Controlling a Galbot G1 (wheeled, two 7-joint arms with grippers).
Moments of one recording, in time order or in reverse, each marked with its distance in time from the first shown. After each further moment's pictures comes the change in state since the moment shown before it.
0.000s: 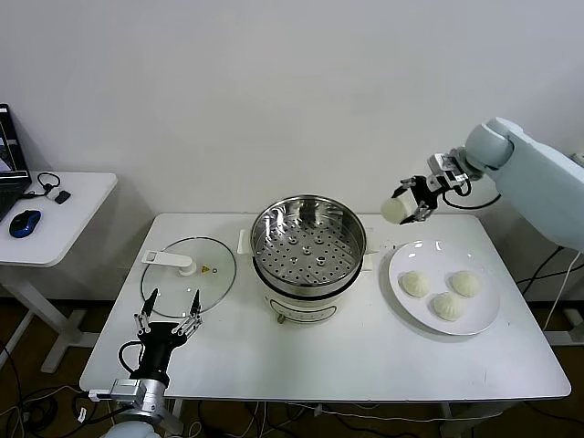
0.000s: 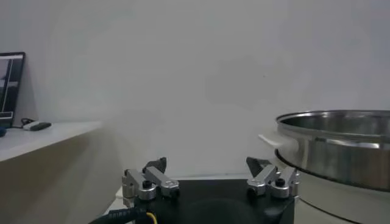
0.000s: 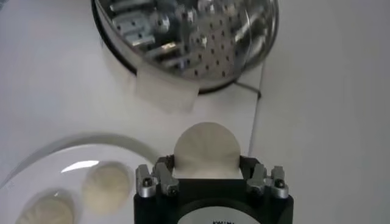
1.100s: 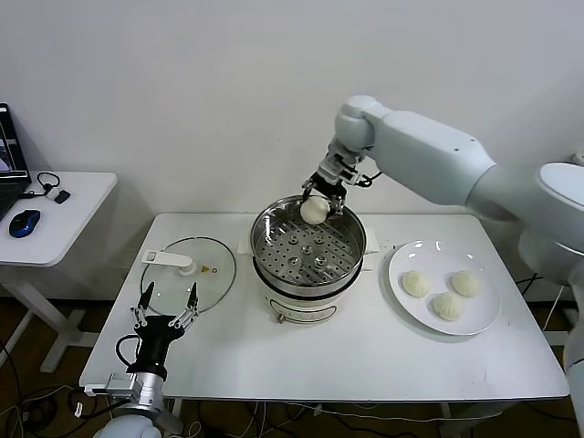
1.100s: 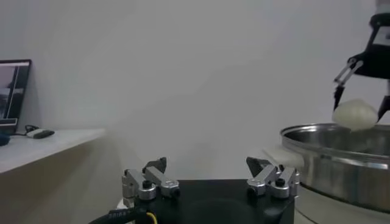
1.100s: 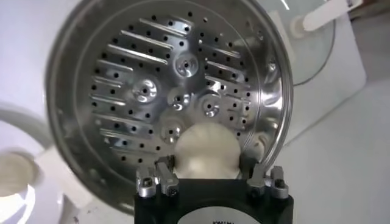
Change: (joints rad) left arm -0.014 0.000 -0.005 -0.025 -0.016 0.015 -0.010; right arm -0.004 0.479 -0.078 -0.220 -0.351 0.323 0.025
